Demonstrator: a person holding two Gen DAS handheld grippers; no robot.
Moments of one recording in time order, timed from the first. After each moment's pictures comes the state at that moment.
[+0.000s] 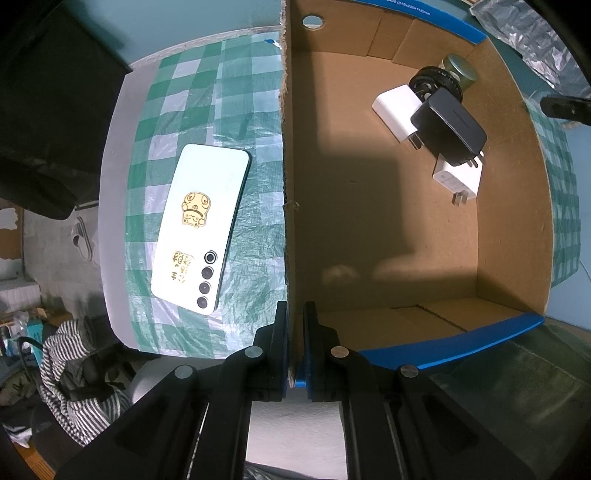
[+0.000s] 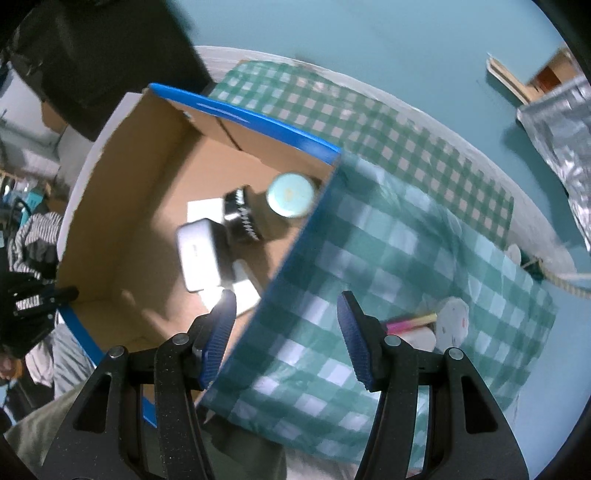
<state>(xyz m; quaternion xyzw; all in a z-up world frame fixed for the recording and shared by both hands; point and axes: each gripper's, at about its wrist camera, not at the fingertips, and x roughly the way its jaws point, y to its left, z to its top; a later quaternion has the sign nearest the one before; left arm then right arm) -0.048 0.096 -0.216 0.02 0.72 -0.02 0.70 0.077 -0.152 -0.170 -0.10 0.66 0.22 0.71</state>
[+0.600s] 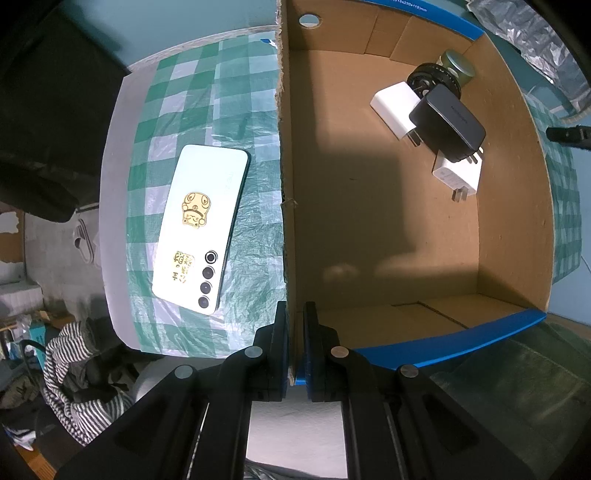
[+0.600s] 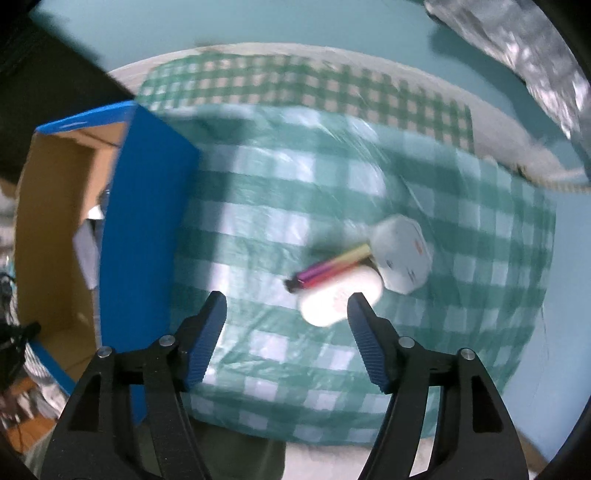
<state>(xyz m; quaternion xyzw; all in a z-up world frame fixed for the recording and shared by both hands) -0.047 0.096 -0.216 0.03 0.72 -0.02 0.69 0.081 -0.258 -0.223 -0.01 0.71 0.10 0.70</state>
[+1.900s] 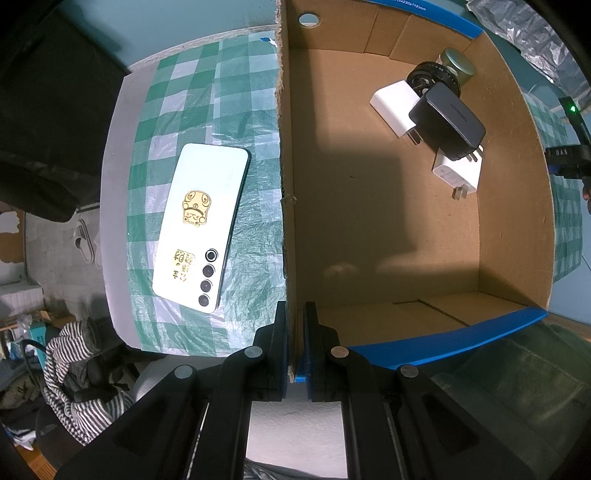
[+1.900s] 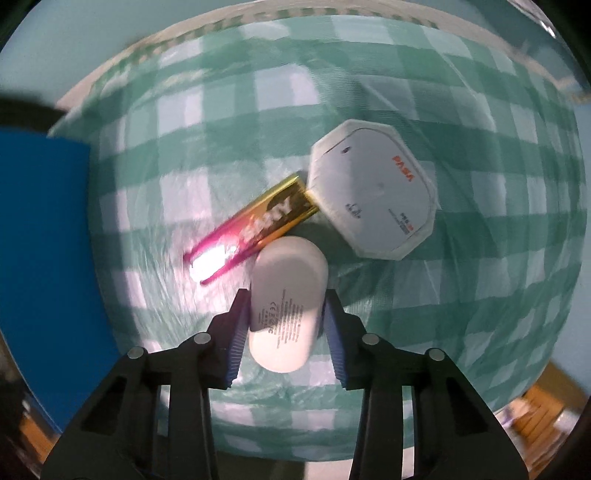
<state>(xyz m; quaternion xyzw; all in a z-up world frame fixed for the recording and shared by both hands) -0.049 0.096 -0.215 0.03 0.72 -0.02 0.69 0.075 -0.305 -0.302 0.07 0.75 0.04 0.66</state>
